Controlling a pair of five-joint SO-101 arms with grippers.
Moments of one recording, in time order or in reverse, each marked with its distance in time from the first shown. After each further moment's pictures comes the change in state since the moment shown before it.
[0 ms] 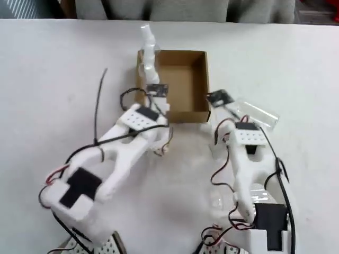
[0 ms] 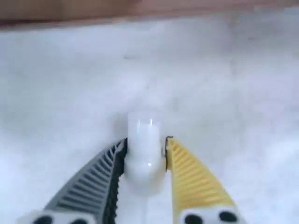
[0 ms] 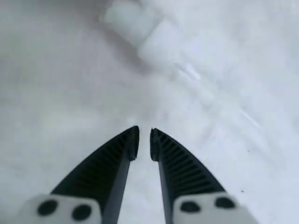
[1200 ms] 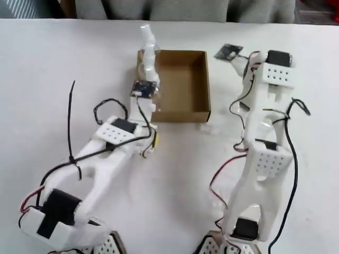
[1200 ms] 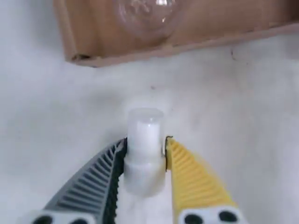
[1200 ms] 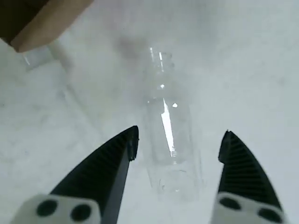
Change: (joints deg) left arm -4.9 -13.3 15.0 -16.0 -10.5; right arm 8.7 56.3 -93.5 42.5 39.3
